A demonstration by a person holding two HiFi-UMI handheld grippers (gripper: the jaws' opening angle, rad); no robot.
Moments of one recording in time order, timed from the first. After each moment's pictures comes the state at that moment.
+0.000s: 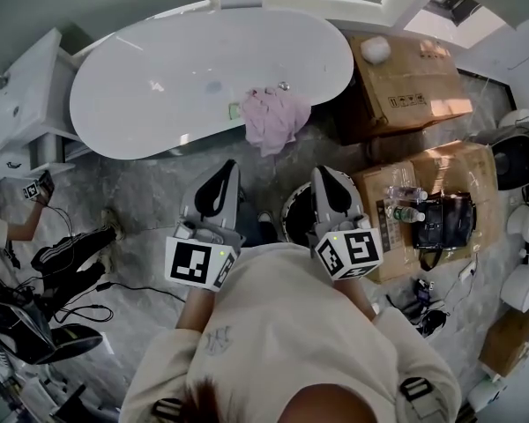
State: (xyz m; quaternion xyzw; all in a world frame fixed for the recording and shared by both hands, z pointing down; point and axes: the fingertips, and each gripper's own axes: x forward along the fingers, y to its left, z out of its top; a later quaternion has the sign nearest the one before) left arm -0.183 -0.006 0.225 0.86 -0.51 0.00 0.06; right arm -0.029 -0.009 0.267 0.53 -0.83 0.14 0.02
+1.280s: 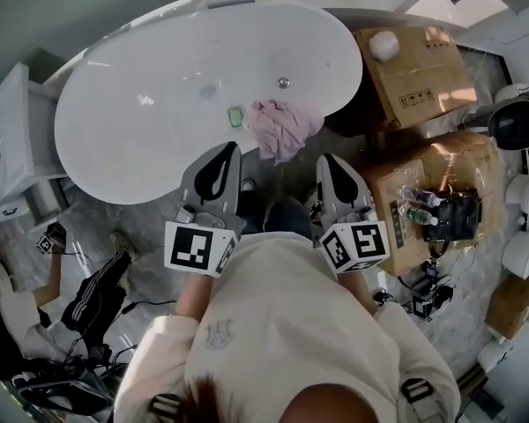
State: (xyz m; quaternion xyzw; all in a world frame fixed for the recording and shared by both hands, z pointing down) left arm -0.253 -0.199 0.248 0.89 -0.45 0.02 0.08; right arm -0.097 -0.171 0.276 0.60 -0.79 0.16 0.03
